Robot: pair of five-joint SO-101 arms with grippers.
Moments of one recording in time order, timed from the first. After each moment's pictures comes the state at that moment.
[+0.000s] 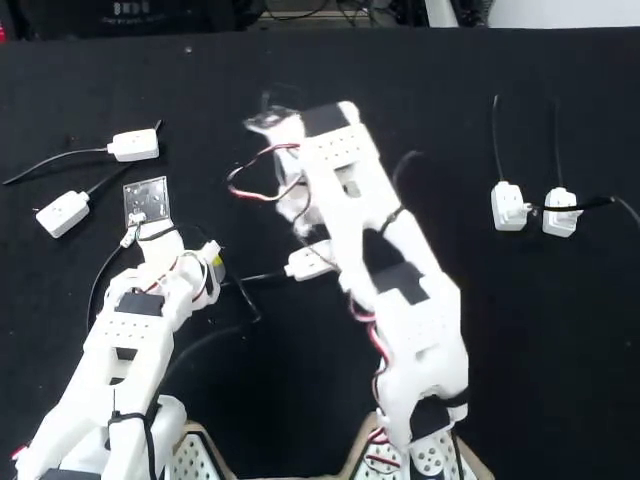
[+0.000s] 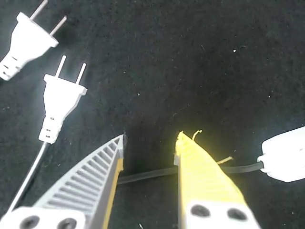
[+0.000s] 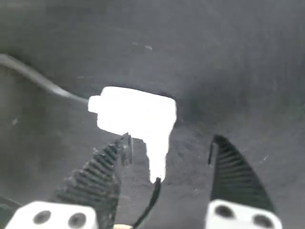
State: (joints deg) left arm 0.3 -42.0 73.7 26.9 14.8; right arm -22.2 32.1 -26.9 99.5 15.6
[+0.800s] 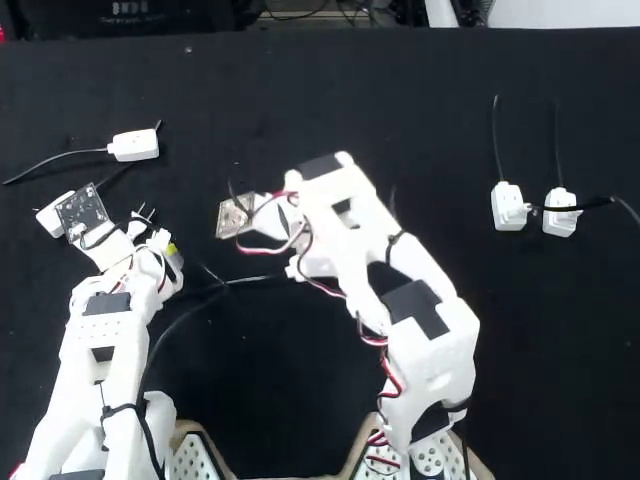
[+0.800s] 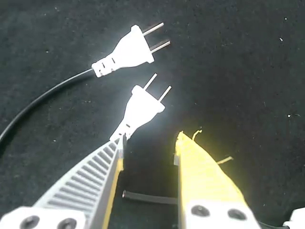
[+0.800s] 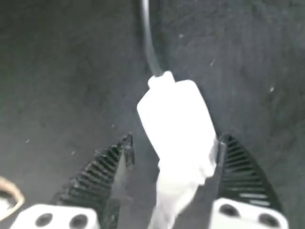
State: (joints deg) left arm -12.8 -42.0 73.7 26.9 22.1; right arm -24.4 21.6 6.1 79.5 64.9
